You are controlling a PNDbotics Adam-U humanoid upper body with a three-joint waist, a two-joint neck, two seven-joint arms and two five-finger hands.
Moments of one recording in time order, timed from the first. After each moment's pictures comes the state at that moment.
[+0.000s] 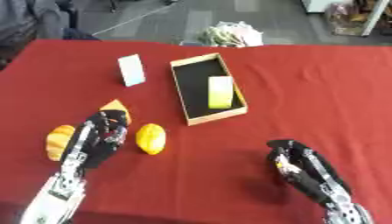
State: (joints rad) left arm -0.03 0.15 -0.16 -1.72 -0.18 0.01 0.11; right arm -0.12 -0.17 0.17 -1.56 0.10 -0.15 0.29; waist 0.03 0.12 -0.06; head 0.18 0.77
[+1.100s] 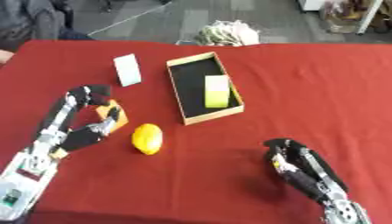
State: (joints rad) left arm -0.12 0.49 -0.12 -1.88 -0.40 0.03 -0.11; right arm -0.12 -0.18 0.17 -1.56 0.10 -0.15 0.29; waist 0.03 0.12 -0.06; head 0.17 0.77
